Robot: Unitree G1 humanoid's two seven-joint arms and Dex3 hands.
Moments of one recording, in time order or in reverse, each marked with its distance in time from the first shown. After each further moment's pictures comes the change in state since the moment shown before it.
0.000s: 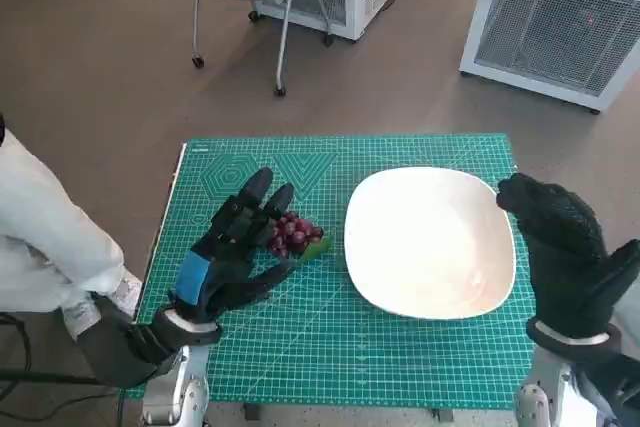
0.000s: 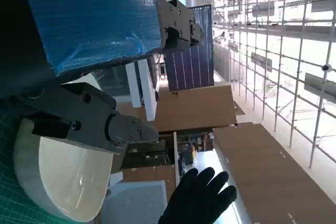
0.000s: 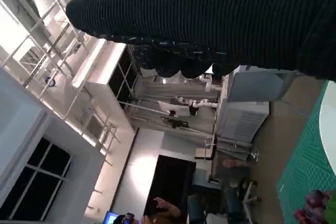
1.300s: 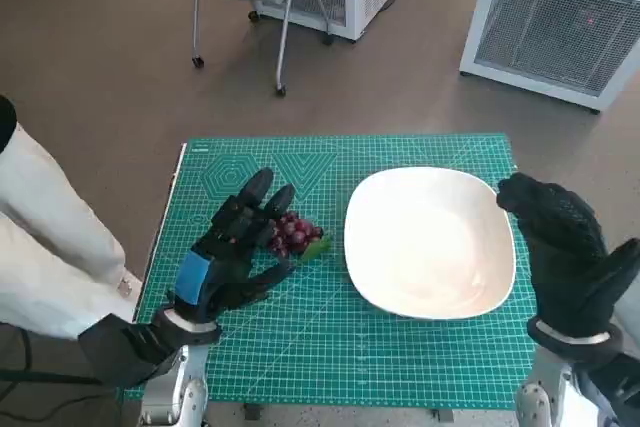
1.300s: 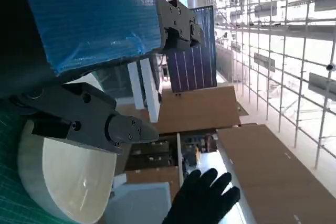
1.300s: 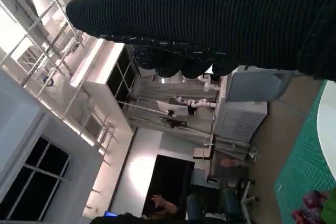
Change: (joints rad) left arm -0.003 0.025 -0.005 -0.005 0.079 -0.005 0.051; right arm -0.004 -0.007 0.000 0.006 -0.001 0.001 0.000
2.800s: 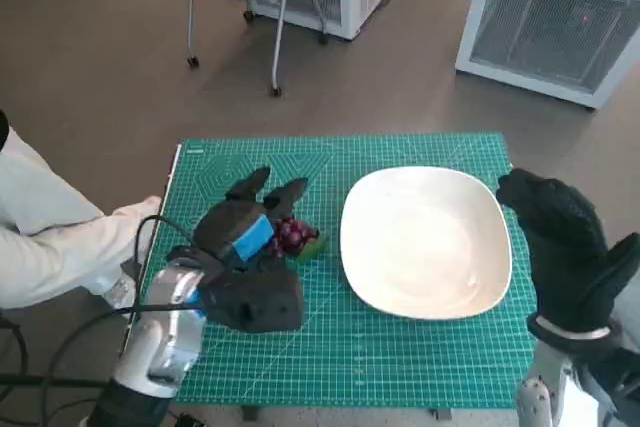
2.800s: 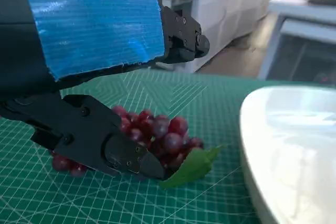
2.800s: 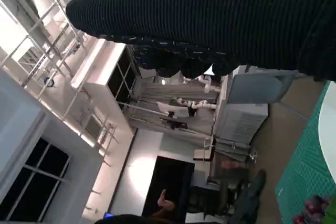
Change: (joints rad) left arm -0.270 0.275 -0.397 -0.048 1.064 0.562 0.219; right arm -0.018 -0.003 -0.007 0.017 0.003 0.000 0.012
